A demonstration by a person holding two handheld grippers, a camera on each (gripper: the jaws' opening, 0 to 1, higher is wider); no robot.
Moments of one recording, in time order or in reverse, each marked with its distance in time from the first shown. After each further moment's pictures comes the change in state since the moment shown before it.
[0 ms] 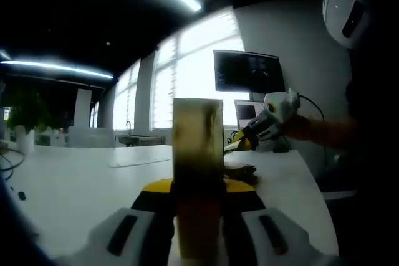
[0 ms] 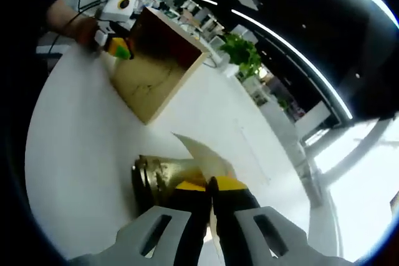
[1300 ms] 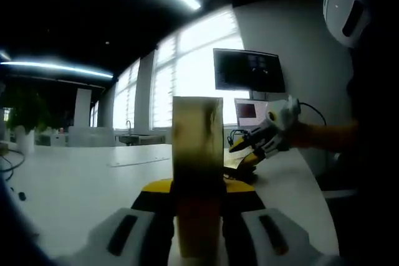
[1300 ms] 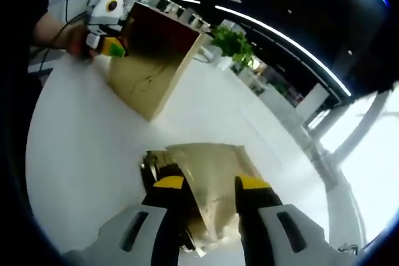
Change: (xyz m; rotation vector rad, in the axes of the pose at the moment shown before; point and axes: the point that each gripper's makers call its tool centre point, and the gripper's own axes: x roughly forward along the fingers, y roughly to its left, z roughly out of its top) left arm 0.001 -0.001 -0.002 0.004 0.009 -0.001; right arm 0.003 0.024 -0.014 0.185 -0.008 0.031
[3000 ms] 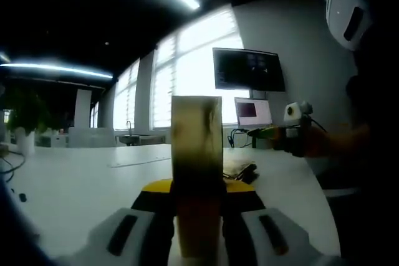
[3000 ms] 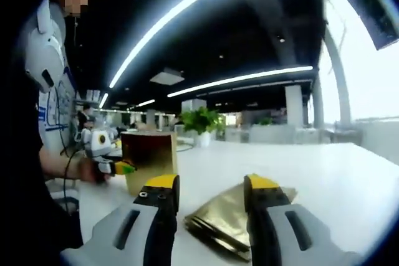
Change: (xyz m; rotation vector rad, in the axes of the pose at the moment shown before) left arm 0.001 -0.001 0.000 0.009 0.003 0.001; right arm -0.067 -0.011 0.022 0.615 -0.583 -0.066
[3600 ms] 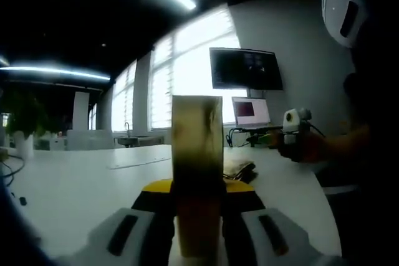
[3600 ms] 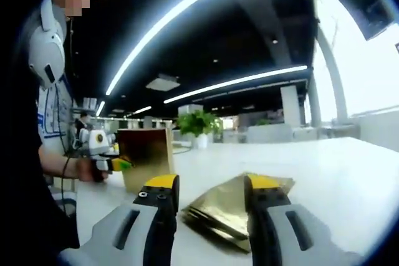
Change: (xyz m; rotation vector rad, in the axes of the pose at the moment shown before) left arm 0.000 -0.003 0.001 0.020 -0.001 -0.015; right arm -0.002 -0.004 -0.017 0.014 -0.004 -0.020
